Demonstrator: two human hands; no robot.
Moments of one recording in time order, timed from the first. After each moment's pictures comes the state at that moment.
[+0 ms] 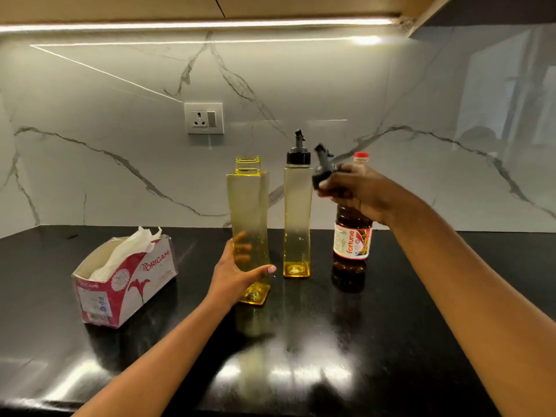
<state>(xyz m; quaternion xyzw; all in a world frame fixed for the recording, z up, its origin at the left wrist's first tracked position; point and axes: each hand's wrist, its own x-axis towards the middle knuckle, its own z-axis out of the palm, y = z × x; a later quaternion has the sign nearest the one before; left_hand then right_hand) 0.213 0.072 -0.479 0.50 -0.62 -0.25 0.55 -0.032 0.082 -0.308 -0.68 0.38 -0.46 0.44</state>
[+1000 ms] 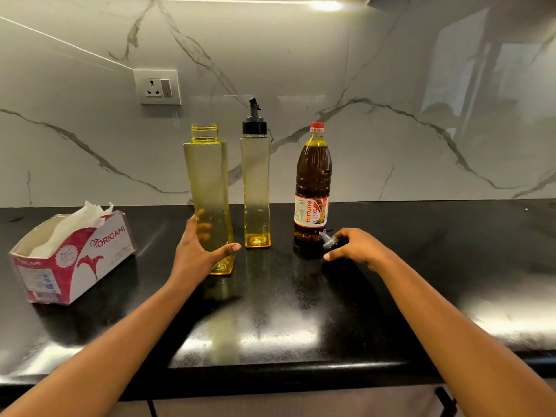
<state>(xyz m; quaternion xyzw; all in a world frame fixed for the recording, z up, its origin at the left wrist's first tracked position) 0.196 0.081 -0.491 0.55 -0.62 -0.17 0.53 -0.124 0.061 -0.458 -0.64 0.67 -0.26 0.27</state>
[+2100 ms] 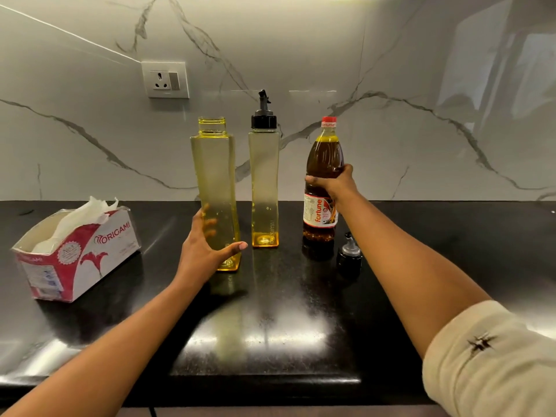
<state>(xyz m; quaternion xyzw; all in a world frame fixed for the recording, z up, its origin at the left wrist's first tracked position) 0.195 0.074 -0.492 0.57 -0.62 -0.16 0.52 -0.071 -0.022 -0.392 -0.52 0.54 -0.56 0.35</state>
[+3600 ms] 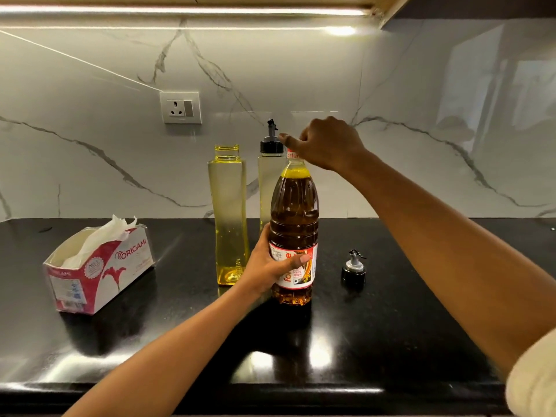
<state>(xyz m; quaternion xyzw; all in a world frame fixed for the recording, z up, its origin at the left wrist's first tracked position) 0.111 0.090 -0.465 0.40 -0.64 -0.40 0.52 -0.027 0.077 -0.264 -0.78 0.51 -0.30 -0.22</state>
